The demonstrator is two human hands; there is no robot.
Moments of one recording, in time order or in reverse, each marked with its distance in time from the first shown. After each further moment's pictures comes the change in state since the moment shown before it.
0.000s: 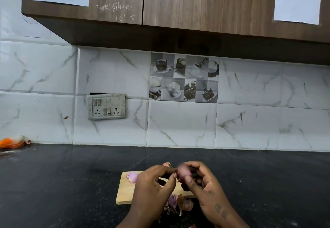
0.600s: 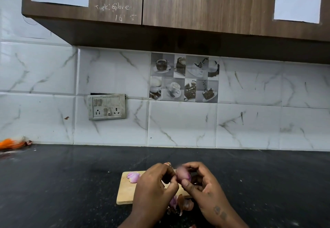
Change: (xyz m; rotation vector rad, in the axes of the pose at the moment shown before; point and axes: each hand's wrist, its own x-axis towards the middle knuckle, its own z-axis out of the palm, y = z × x) left_hand -0.001 0.003 0.000 0.237 -0.004 0.077; right_hand -0.002 0.001 -0.002 -0.096 -0.038 -0.029
